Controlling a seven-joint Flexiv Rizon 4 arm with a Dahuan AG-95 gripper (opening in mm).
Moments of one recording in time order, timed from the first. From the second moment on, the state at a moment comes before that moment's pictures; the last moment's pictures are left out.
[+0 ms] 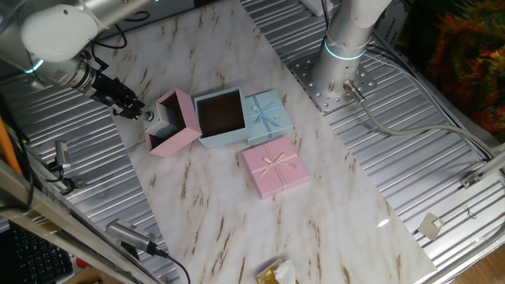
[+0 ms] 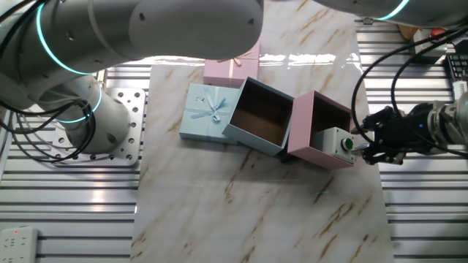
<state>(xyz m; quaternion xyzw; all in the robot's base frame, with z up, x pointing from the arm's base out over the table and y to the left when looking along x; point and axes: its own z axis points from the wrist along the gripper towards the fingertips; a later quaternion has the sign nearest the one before) 0.636 -0.088 0.112 -0.03 -0.96 -0.08 0.26</state>
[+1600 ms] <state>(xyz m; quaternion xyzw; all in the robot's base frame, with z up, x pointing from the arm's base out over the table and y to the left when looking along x) 0.624 -0.084 0.111 -0.04 -0.96 -0.07 0.26</state>
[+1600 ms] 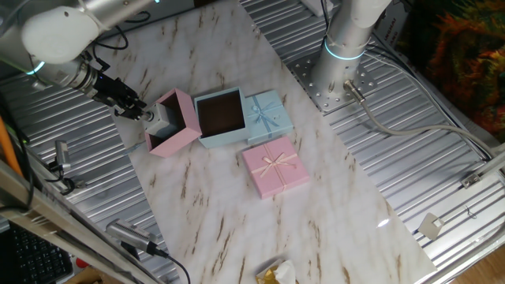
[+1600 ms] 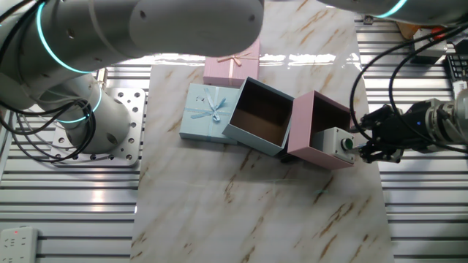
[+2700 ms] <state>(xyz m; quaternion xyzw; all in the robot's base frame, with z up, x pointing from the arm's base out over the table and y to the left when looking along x) 0.629 -0.081 0.103 -0.04 -0.96 -0.07 0.26</state>
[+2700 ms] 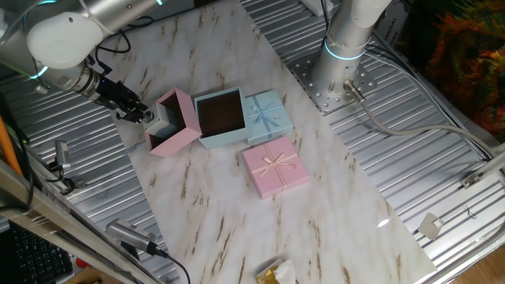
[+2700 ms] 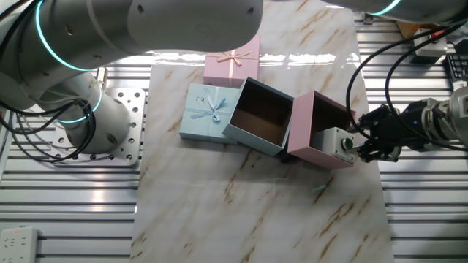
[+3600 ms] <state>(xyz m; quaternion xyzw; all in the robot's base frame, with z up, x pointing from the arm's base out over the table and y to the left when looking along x) 0.627 -0.084 0.099 -0.04 -0.96 -0.07 0.26</state>
